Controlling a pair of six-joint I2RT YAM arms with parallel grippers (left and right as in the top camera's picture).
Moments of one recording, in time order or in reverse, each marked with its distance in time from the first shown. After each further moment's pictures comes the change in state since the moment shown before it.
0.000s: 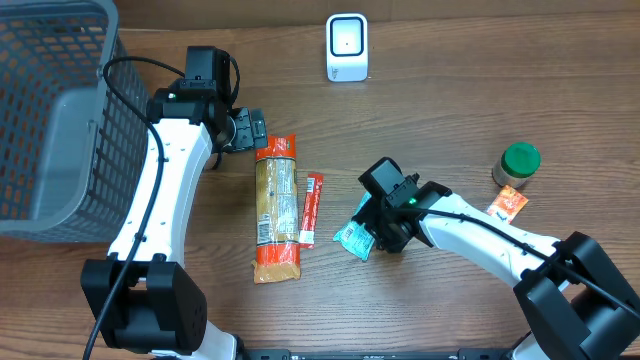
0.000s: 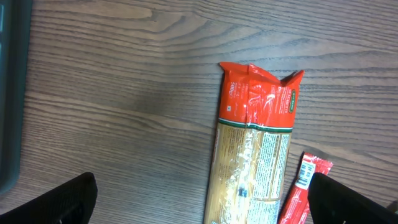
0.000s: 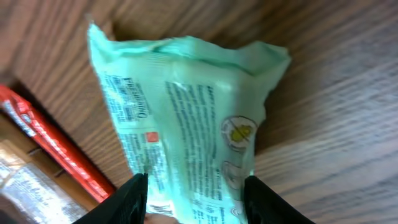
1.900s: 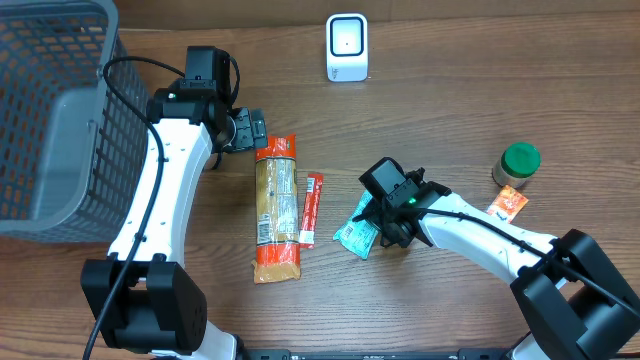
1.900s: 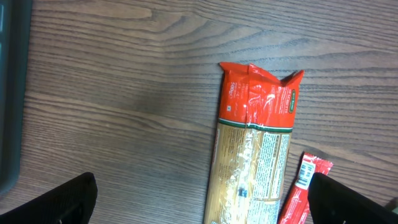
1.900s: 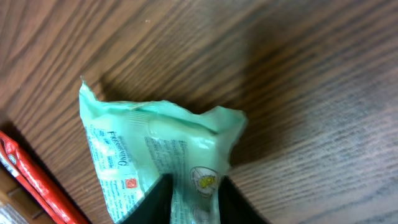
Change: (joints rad) left arm 0.000 0.000 0.000 0.000 0.000 0.000; right arm -0.002 0.013 -0.005 -0.006 0.149 -0.049
